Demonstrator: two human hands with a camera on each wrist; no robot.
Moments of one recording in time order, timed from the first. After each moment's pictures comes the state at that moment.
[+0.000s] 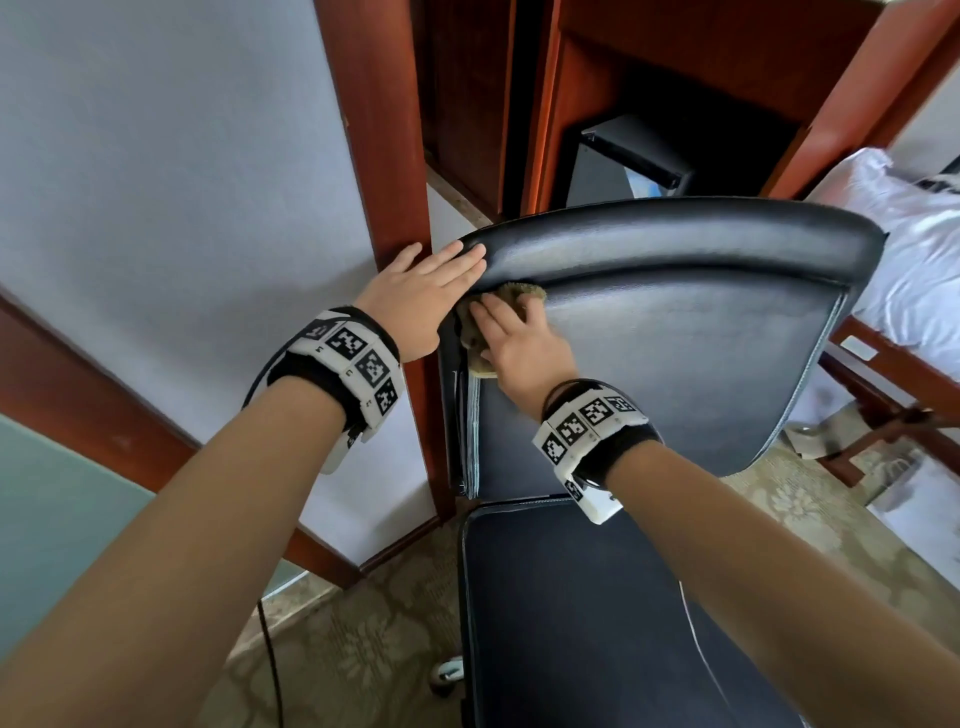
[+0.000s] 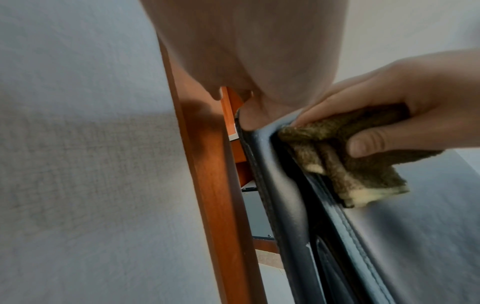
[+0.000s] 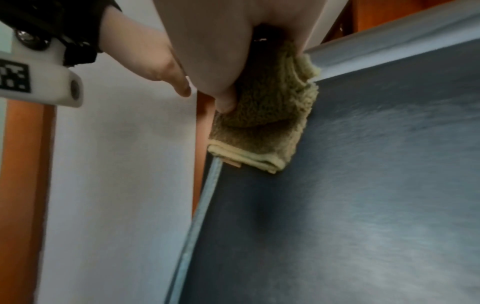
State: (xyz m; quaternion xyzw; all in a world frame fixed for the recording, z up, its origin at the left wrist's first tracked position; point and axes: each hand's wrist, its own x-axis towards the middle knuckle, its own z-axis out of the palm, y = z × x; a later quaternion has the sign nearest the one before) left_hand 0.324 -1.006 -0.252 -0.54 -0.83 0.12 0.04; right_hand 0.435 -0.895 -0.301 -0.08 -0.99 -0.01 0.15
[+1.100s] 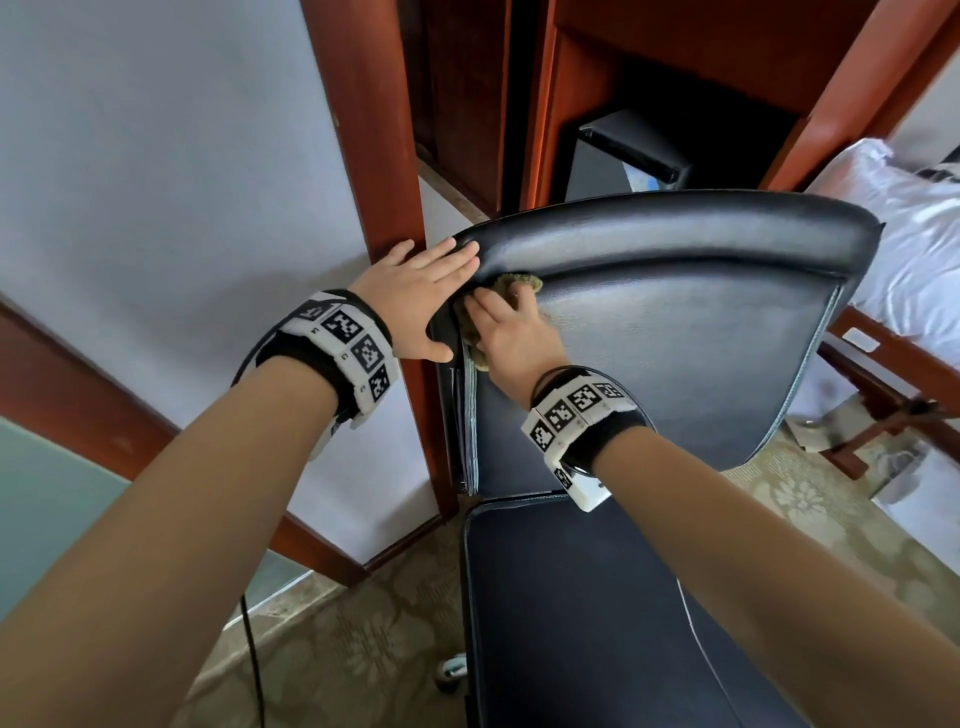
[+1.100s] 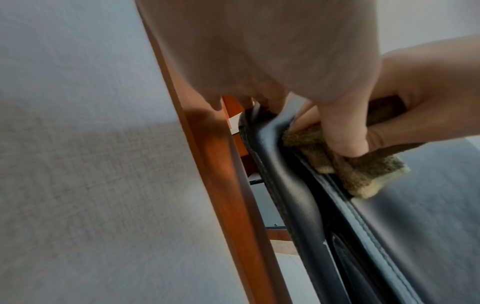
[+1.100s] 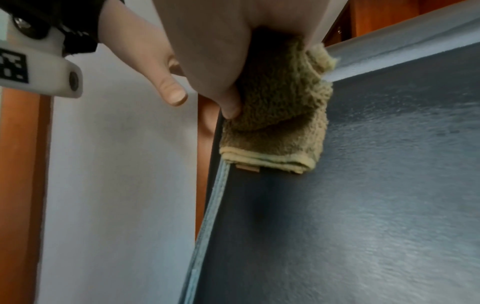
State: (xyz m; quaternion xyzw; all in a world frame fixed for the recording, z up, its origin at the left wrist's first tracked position) left_hand 0.316 -1.005 -0.248 -0.56 -0.82 0.14 0.01; right_hand 0.430 -0.894 -0.302 -0.08 -0.99 0.02 0.12
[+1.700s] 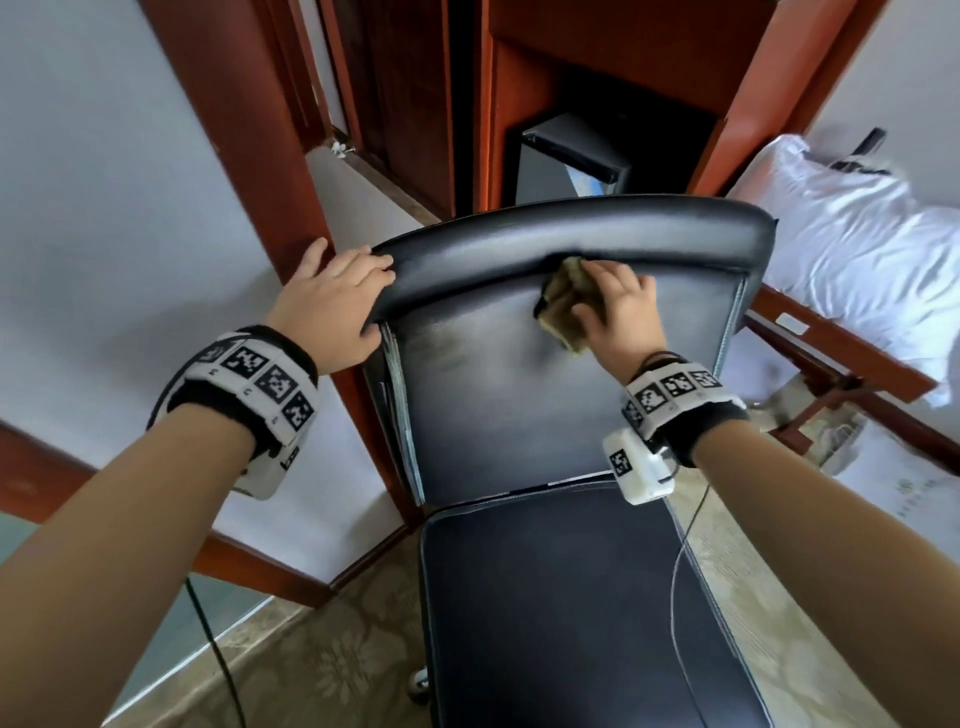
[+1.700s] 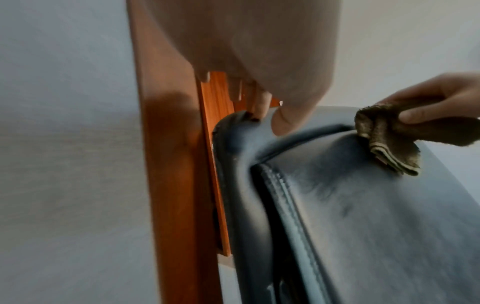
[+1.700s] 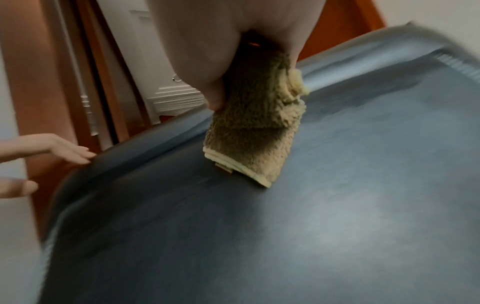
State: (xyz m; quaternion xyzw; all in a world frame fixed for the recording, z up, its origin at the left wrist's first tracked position) left_hand 0.336 -0.990 -0.253 -0.53 -0.83 0.04 0.13; right_hand 0.523 -0.750 -0.291 -0.24 -0.93 0.18 0.23
